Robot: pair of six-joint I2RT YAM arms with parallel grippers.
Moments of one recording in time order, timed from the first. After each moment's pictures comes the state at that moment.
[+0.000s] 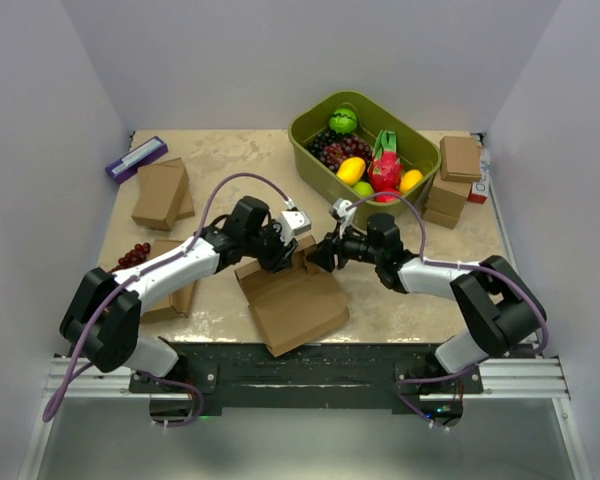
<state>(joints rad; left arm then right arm) -0.63 1.44 0.92 -0.27 0.42 0.25 0.54 1.53 0.59 0.60 -0.57 0.15</state>
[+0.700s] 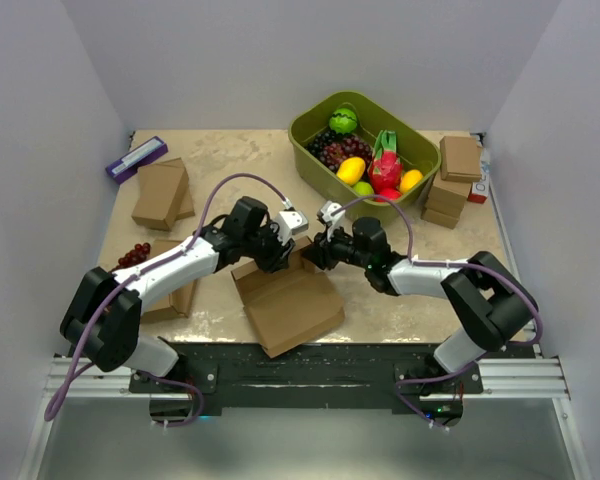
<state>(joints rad) -0.61 1.45 0.92 -0.30 0.39 0.25 0.63 1.58 0.63 0.62 -0.40 0.09</state>
